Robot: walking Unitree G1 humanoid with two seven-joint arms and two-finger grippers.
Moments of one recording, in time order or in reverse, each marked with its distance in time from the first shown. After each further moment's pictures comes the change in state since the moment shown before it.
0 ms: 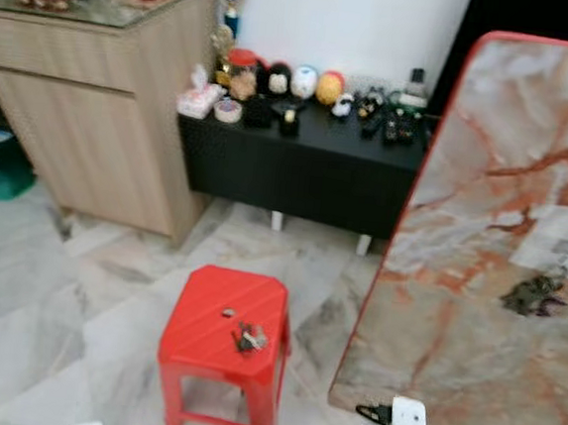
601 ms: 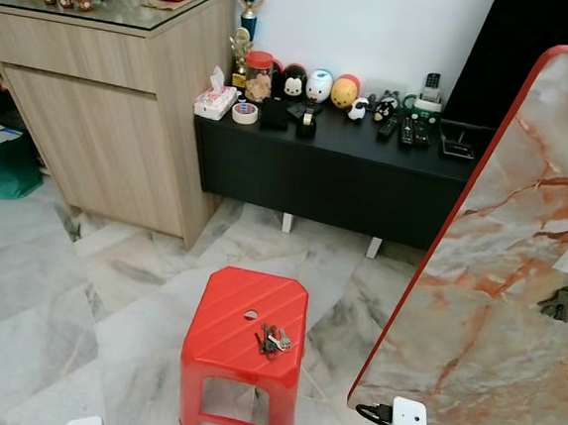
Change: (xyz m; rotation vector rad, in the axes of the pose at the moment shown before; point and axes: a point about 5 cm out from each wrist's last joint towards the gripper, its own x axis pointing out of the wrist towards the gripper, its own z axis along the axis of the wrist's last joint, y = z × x) left arm 0.002 0.000 0.006 -0.023 -0.018 0.004; right arm 0.000 0.000 -0.002 0.013 0.013 -0.007
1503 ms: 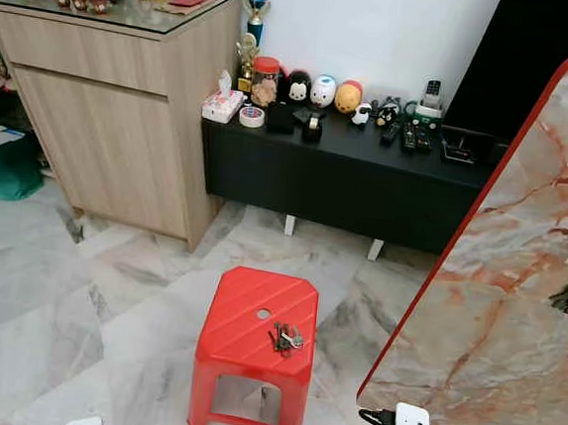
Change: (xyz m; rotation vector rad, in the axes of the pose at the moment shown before) left arm 0.000 0.000 -0.001 0.002 0.002 -0.002; right arm -0.001 -0.005 -0.005 0.012 0.018 -0.015
